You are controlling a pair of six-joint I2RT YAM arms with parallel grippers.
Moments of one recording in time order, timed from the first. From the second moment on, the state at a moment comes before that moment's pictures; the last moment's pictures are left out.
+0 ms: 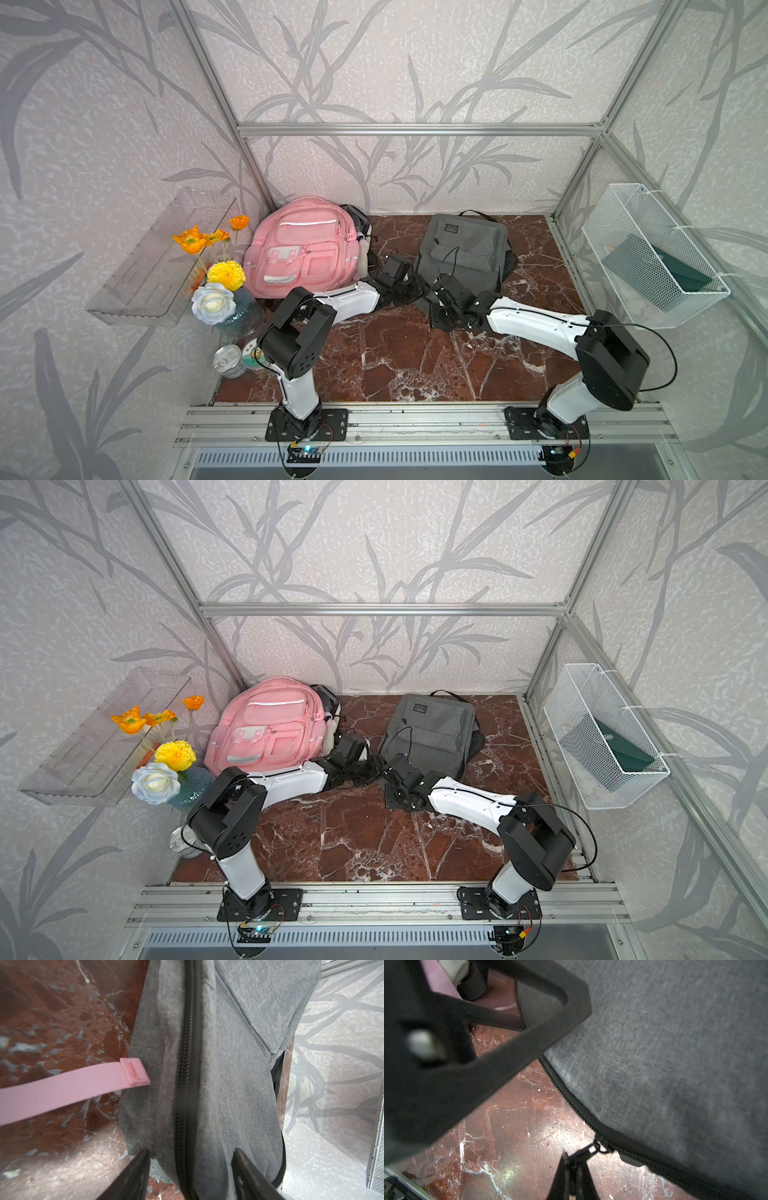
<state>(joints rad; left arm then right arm) -0.61 1.80 1.05 -0.04 0.28 -0.96 0.82 1.58 0.97 -0.42 0.00 0.74</state>
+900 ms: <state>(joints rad) -0.44 1.93 1.31 -0.24 0.28 -0.84 0.67 1.30 0.76 -0.46 0.10 0.70</state>
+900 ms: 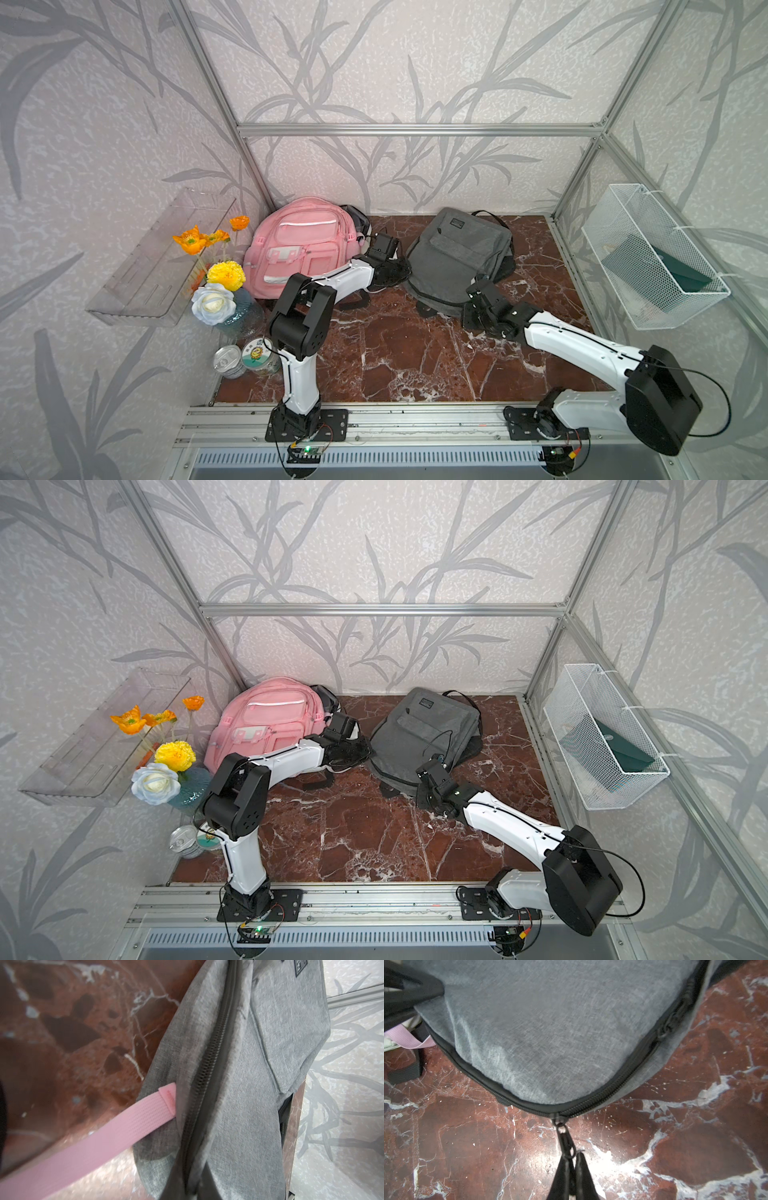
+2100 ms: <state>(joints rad) -0.58 1.82 1.07 -0.10 0.24 -0.99 0.69 1.45 0.86 -0.43 0.07 0.69</state>
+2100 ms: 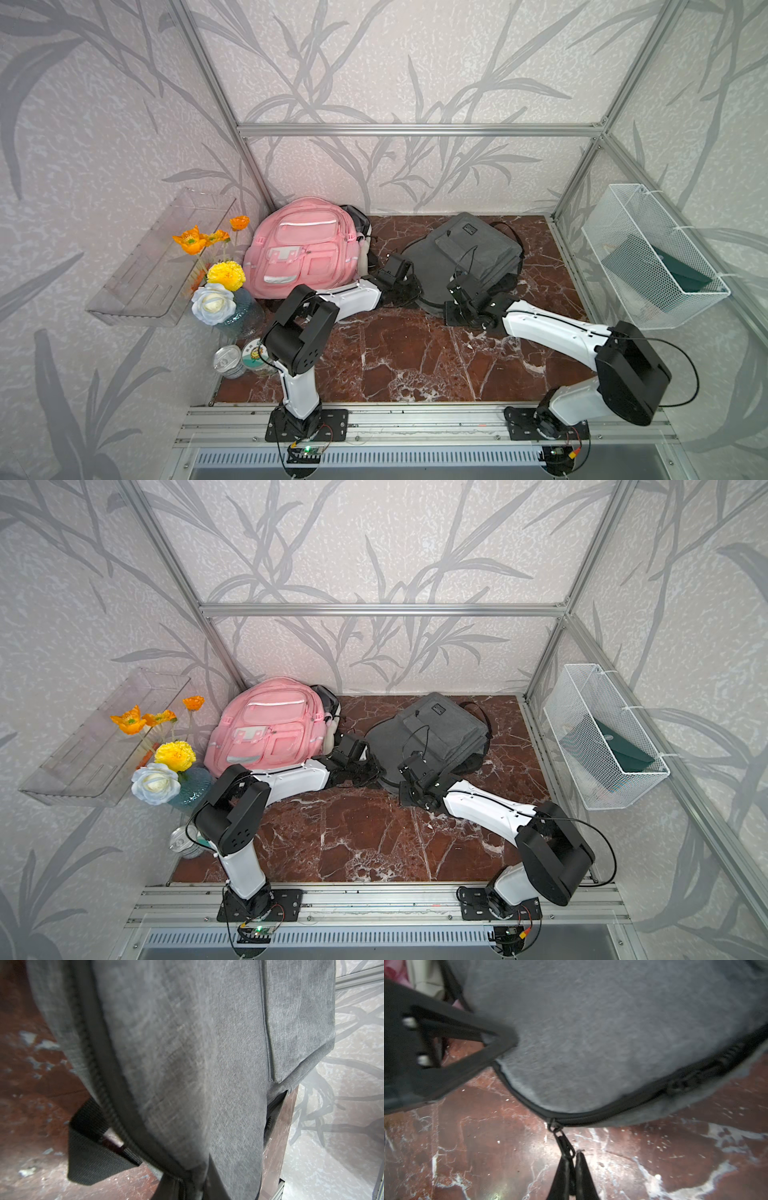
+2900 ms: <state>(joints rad) -0.58 1.81 1.06 -0.08 0.25 -0.96 0.51 1.43 0.82 -0.44 0.01 0.65</state>
